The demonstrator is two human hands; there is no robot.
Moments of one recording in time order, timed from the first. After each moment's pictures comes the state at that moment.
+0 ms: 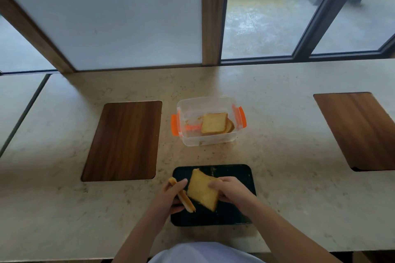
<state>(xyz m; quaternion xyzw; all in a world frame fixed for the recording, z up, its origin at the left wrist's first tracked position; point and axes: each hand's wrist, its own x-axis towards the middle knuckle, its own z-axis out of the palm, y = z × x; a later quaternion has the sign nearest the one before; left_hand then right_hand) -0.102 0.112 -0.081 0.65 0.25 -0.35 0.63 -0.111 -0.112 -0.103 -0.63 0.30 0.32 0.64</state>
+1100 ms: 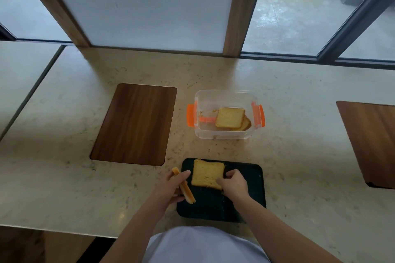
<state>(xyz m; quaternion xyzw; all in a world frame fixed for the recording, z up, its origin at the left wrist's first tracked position) -0.093 0.137 -0.112 0.62 0.28 -0.34 0.65 -0.099 -0.084 -0.142 -0.76 0.37 0.23 0.48</state>
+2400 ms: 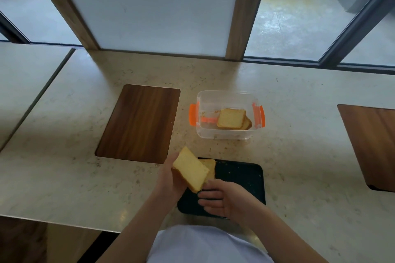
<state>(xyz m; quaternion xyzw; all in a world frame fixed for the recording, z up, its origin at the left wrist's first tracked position) -0.088 0.109 -0.070 0.41 0.25 -0.21 0.85 -0.129 -0.079 -0.064 -0.42 0.32 0.42 0.73</state>
